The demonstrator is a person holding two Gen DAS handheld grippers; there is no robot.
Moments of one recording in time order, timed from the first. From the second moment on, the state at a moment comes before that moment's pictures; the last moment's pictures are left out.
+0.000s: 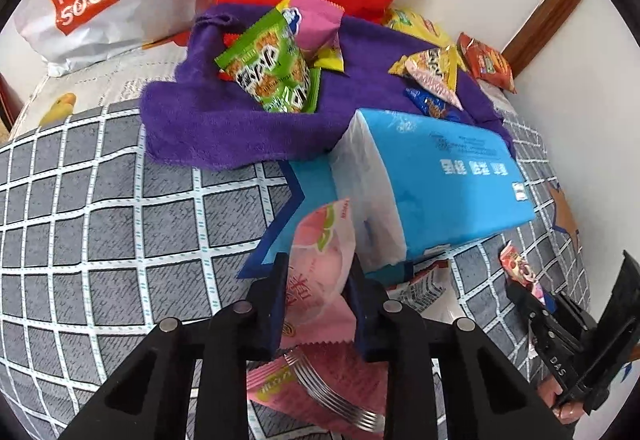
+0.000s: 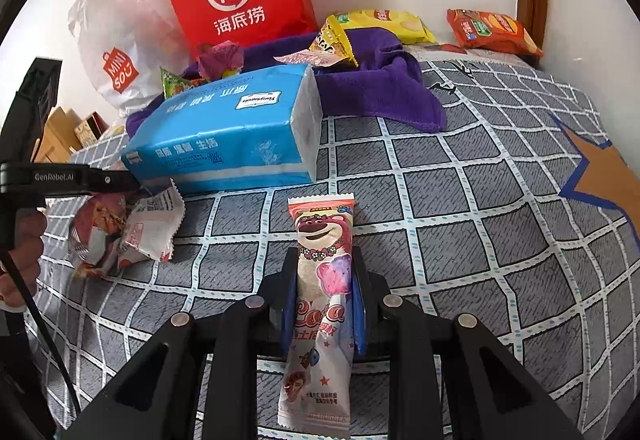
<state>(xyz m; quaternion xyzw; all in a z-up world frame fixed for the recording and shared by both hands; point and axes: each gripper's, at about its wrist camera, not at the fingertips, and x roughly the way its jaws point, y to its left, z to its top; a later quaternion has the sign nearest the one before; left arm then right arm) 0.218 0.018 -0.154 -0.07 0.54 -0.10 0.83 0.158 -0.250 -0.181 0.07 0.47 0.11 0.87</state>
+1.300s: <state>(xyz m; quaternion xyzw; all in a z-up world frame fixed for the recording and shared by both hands) 0.159 -0.004 -0.050 -0.07 0.46 -0.18 0.86 0.150 -0.216 -0.060 0.02 0.39 0.13 0.91</state>
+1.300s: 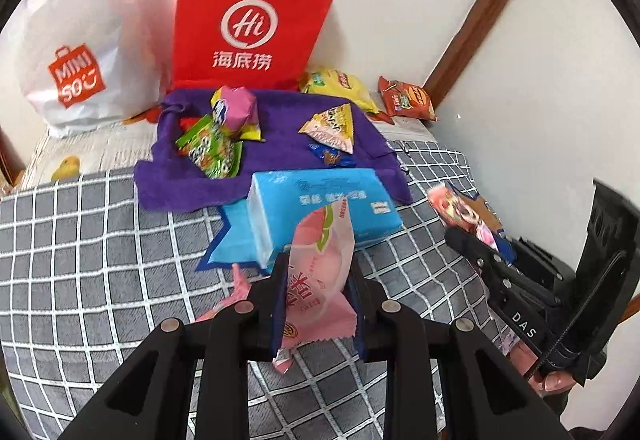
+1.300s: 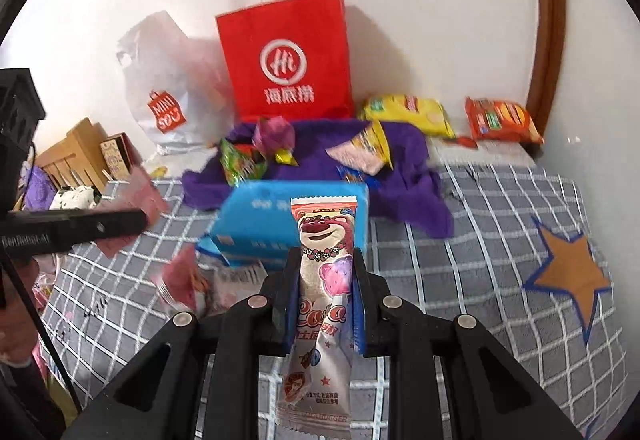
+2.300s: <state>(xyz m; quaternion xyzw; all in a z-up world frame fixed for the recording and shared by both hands) 0.224 -0.006 -0.012 -0.05 0.44 -0.14 0.89 0.241 -0.207 -0.021 0.02 0.37 0.14 0.92</state>
